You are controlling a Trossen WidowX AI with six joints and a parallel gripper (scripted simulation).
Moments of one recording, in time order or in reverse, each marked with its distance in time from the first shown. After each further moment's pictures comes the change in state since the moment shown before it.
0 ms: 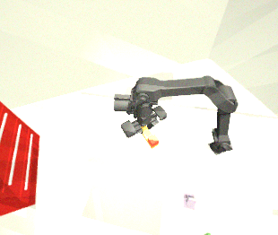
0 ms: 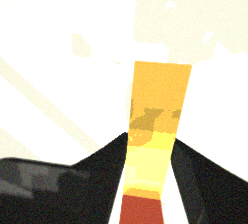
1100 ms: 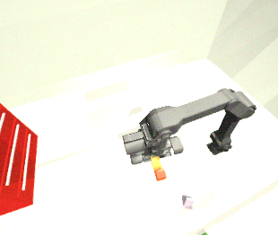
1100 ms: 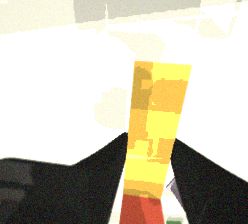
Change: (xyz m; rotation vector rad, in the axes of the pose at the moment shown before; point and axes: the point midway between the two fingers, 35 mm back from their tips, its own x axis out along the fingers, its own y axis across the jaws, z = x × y) arm -0.003 0.025 -0.128 0.300 0.010 0.001
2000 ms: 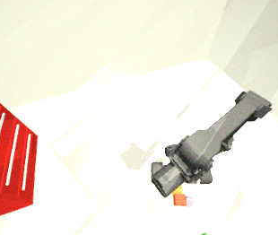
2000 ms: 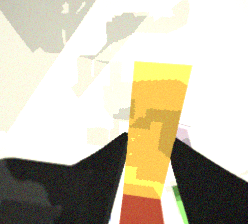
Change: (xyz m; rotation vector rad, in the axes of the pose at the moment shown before) arm 0.000 -0.053 -0.092 0.257 0.007 -0.005
